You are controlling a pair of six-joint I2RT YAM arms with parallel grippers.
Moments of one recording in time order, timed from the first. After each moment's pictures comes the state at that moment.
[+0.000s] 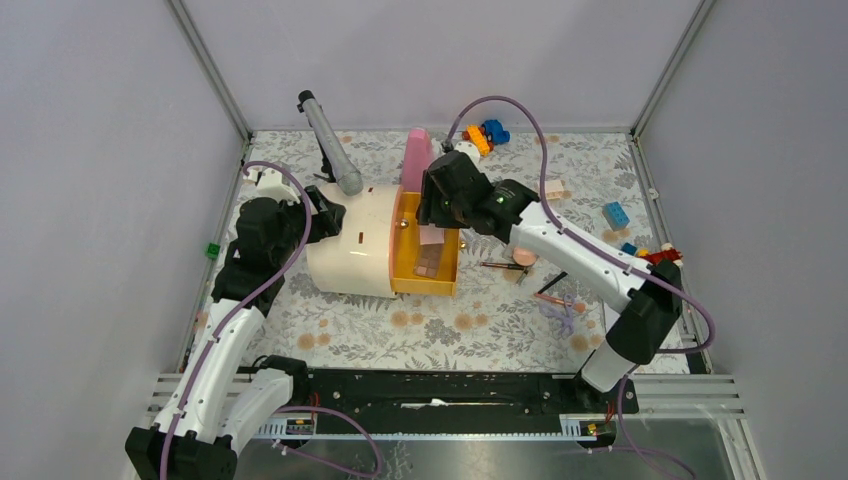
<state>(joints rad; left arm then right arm) -0.19 0.85 0.82 -0.31 0.06 -0.41 0.84 1.63 1.58 -0.71 0.25 0.72</state>
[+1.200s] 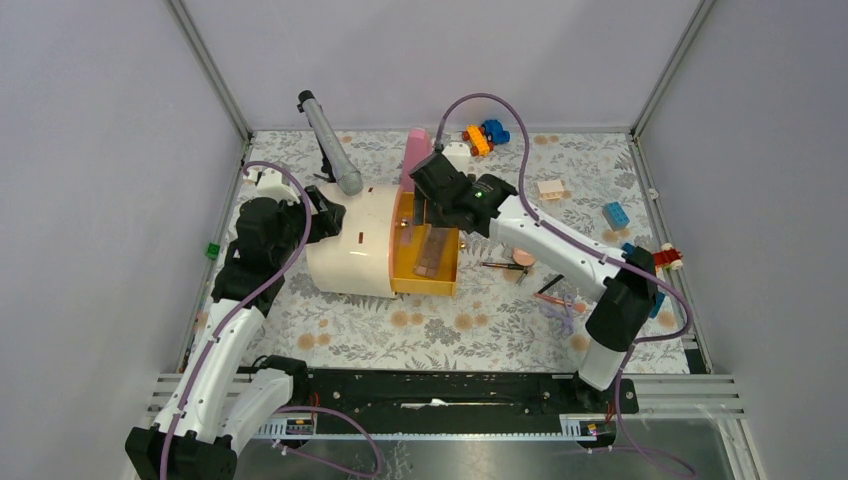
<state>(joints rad) -0.19 0.85 0.82 -0.31 0.07 -0.41 0.88 1.76 1.70 -0.82 0.40 0.72</state>
